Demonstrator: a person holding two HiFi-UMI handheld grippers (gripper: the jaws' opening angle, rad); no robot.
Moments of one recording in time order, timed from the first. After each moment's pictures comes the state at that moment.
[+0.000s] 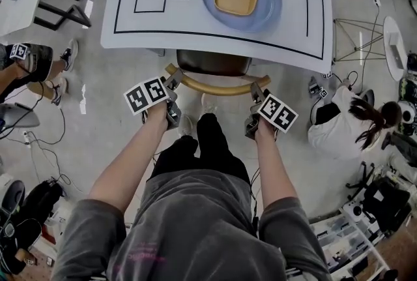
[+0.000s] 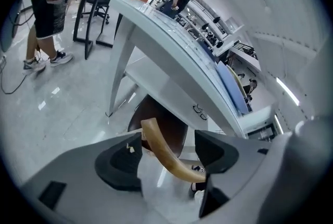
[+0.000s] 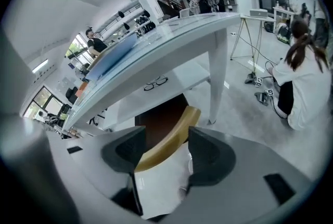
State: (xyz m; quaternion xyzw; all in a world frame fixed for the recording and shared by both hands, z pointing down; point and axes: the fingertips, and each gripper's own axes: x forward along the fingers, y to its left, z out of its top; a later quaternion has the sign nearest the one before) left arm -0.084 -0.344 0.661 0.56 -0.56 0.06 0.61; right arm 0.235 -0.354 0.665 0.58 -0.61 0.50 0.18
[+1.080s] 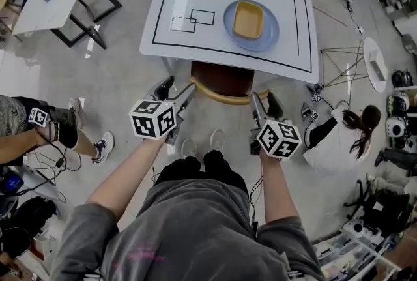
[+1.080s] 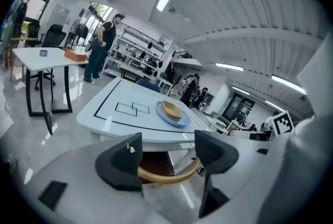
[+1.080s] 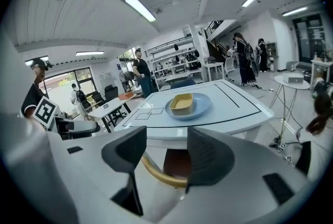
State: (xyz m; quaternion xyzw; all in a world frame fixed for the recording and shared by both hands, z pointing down) left arm -0.115 -0.313 0.443 0.79 -0.51 0.06 0.34; right arm 0.124 -0.320 0.432 0.54 -0.79 0.26 0.13
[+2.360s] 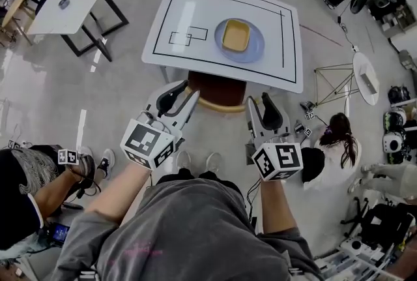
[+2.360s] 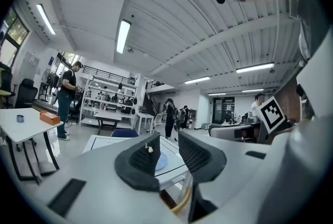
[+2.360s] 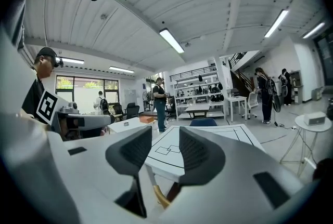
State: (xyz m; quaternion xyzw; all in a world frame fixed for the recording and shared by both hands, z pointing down) left arm -0.044 -0.249 0.238 0.87 -0.49 -0.01 0.09; right arm 0.117 -0.268 0.250 0.47 -0.88 0.09 0.04
